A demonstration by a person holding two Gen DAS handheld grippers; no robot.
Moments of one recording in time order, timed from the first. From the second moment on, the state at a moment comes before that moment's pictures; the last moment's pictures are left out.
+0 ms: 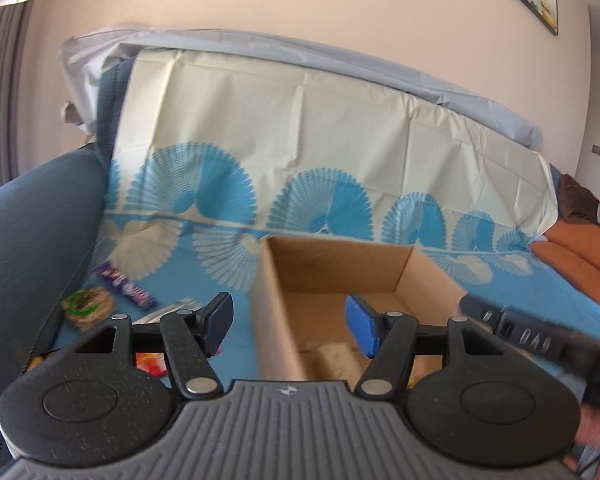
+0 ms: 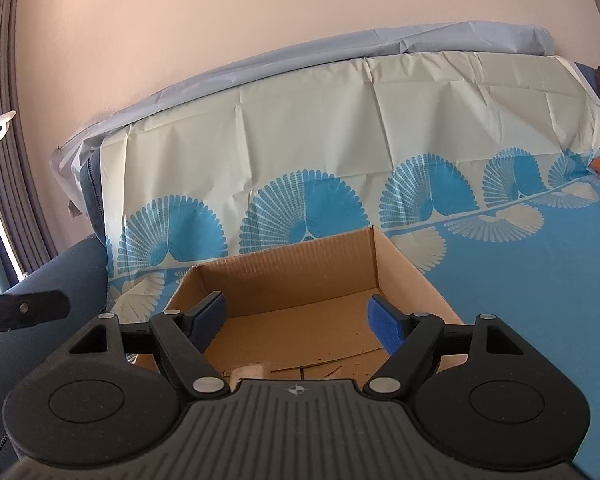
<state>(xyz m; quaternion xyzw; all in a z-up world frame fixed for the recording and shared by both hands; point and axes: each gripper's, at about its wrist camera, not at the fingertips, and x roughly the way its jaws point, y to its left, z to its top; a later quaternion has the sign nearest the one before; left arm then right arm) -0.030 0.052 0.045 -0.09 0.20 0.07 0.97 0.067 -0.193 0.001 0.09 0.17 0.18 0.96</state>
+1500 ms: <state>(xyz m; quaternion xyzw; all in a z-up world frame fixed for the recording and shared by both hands) -0.086 0.232 -0.022 -0.20 0.28 0.16 0.93 -0.063 0.017 -0.045 -0.10 0.20 0.41 0.88</state>
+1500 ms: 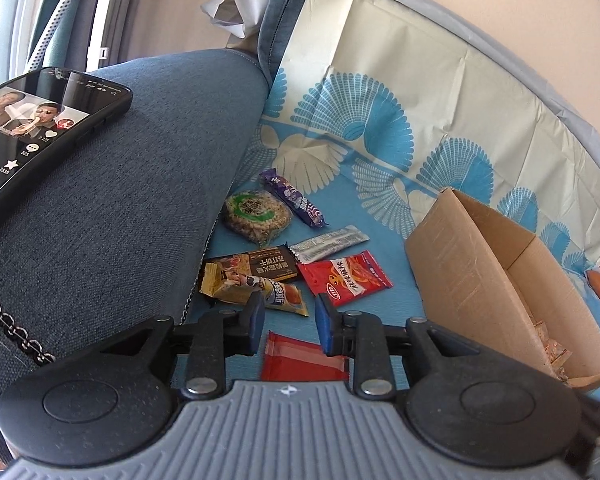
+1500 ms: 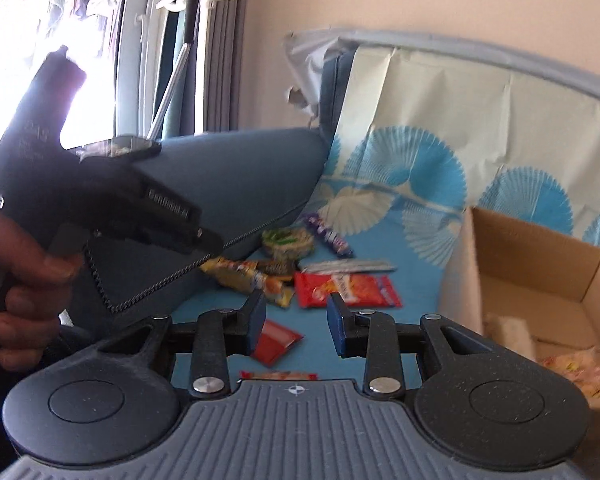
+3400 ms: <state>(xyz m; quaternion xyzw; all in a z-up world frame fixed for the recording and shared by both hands) 0.027 0.195 -0.097 -0.08 0.52 0.14 0.84 -0.013 0.035 -0.104 -0.12 0.38 0.32 0.86</state>
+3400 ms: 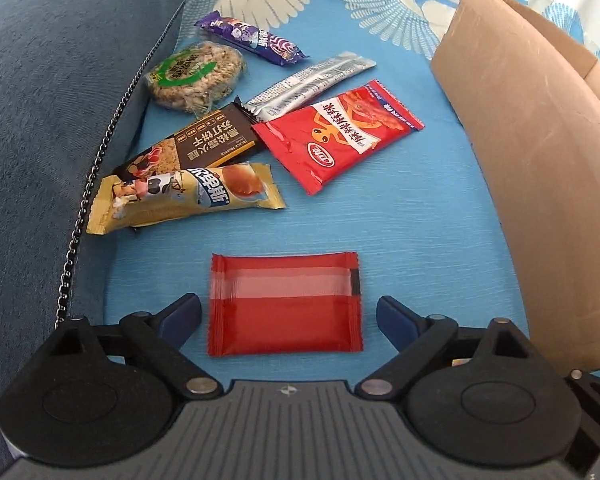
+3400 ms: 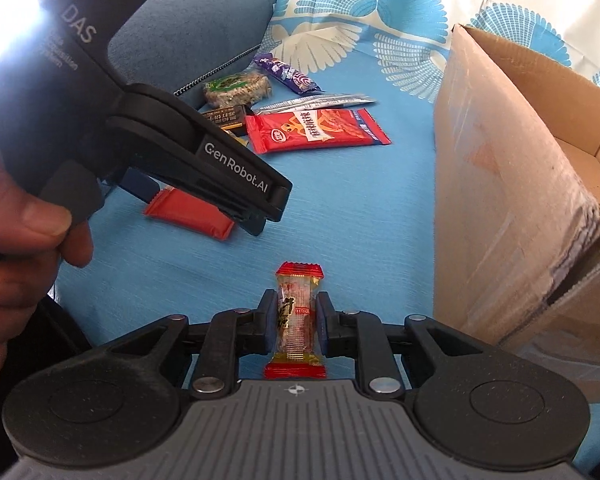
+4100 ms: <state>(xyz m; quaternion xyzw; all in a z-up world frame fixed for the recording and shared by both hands) -0.005 0.192 -0.068 -0.10 0.43 0.14 0.89 -0.022 0.024 -0.092 -0.12 0.35 0.32 0.87</state>
